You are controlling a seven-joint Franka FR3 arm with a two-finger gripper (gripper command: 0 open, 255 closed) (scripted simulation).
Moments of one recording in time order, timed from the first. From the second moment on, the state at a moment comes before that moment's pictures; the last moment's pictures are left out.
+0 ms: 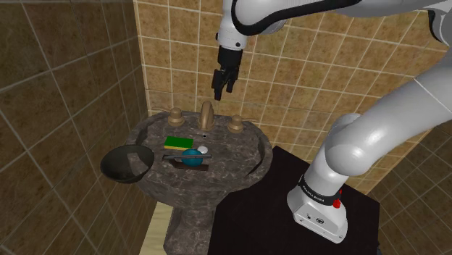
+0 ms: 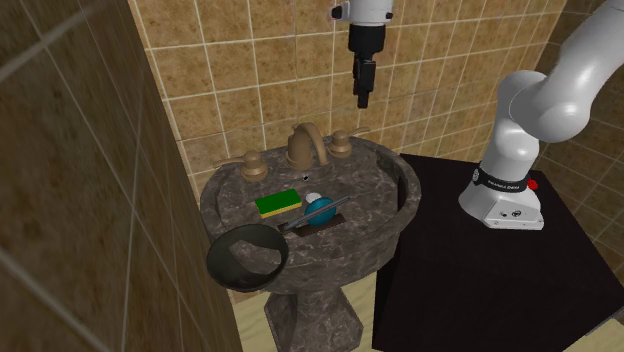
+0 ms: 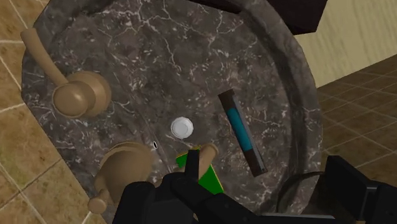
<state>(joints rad) 0.09 -0.44 0.09 -2.36 0.09 1.92 -0.09</state>
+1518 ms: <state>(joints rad) 0.19 0.36 0.17 -2.13 -0.15 2.33 -0.20</state>
